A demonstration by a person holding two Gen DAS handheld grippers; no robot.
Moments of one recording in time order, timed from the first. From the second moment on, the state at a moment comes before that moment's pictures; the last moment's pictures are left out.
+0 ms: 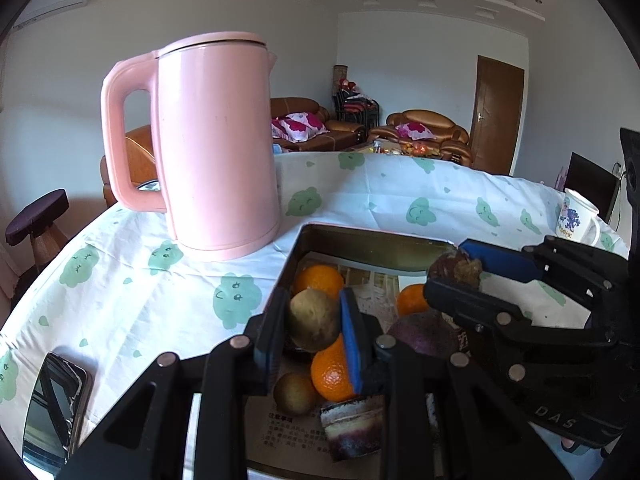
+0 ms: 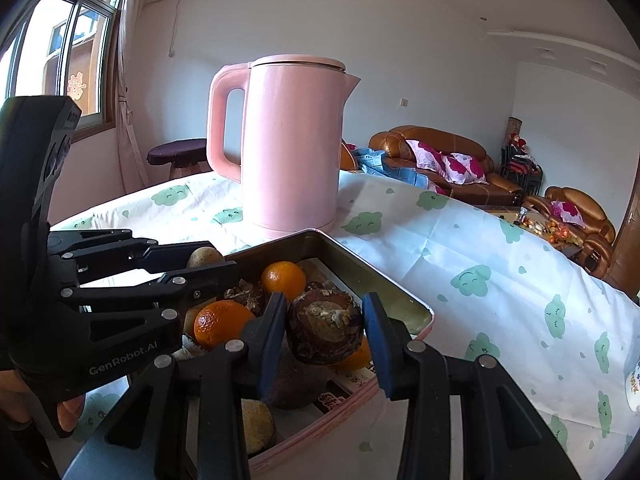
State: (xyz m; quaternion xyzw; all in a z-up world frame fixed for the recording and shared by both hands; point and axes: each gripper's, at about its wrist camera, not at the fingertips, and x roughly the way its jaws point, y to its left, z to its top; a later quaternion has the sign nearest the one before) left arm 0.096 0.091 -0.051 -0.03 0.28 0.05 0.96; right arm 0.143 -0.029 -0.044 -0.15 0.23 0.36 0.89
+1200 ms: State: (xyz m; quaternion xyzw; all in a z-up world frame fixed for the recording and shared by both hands) left arm 0.062 0.090 -0.025 -0.03 0.22 0.06 0.97; right arm 0.120 -0.059 -0.036 -0.12 0.21 0.34 0.91
